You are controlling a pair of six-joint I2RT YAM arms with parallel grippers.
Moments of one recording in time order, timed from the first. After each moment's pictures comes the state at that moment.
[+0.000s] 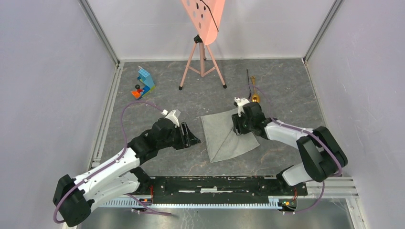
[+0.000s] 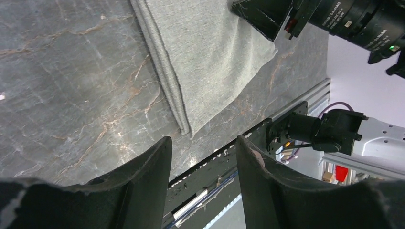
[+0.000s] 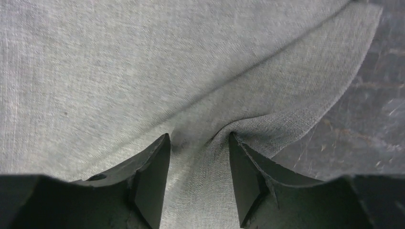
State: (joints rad) left arm -0.75 0.87 0.54 -0.28 0.15 -0.88; right arm 0.48 1.44 0.60 0.00 -0.10 0.13
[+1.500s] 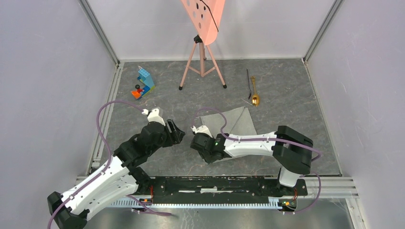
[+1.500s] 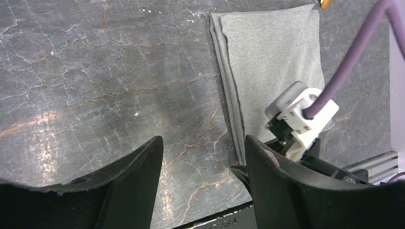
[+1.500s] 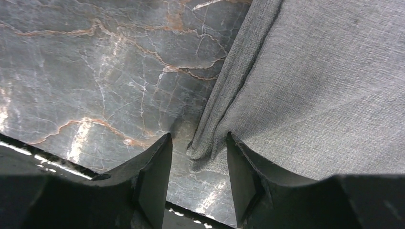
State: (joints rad) left arm -0.75 0.67 0.58 -0.52 -0.26 -0.80; right arm 1.23 1.72 1.04 -0.53 0.27 0.63
